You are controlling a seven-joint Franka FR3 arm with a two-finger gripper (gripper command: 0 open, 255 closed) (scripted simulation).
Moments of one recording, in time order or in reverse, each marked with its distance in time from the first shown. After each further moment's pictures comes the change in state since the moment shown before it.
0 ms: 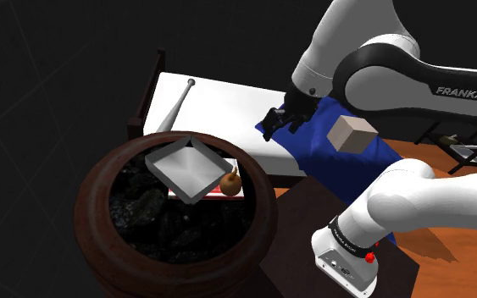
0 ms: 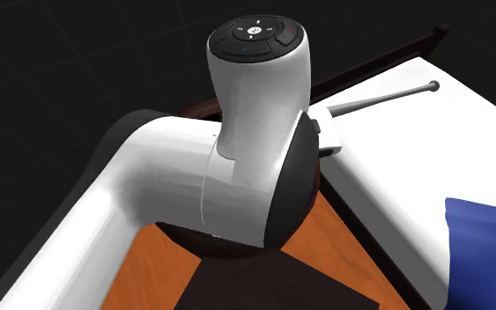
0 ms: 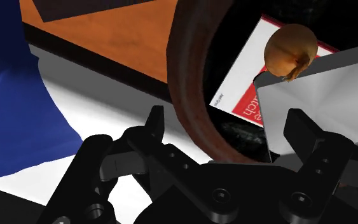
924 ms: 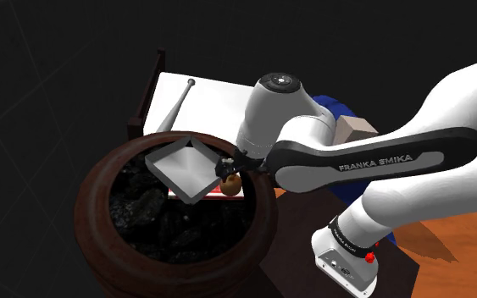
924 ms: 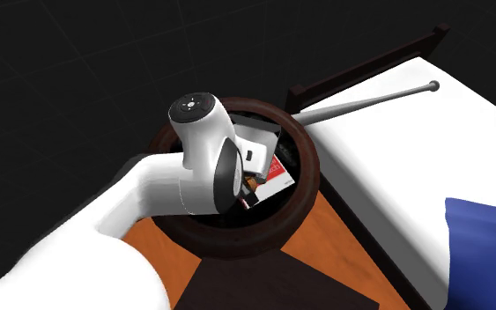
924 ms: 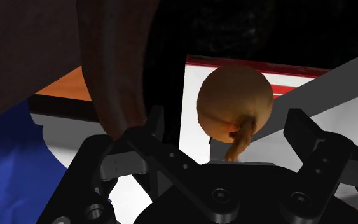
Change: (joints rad) arm -0.153 0.364 0.479 -0.042 0.112 0.408 0.550
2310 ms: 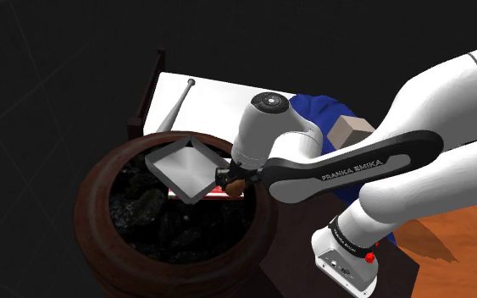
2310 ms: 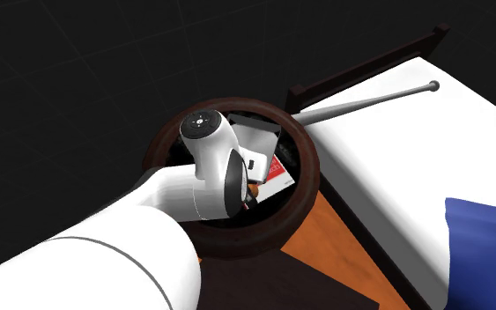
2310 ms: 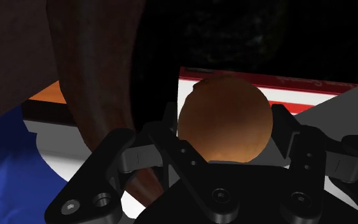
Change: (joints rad) arm -0.099 0.125 0.108 -0.032 -0.051 0.156 0.064
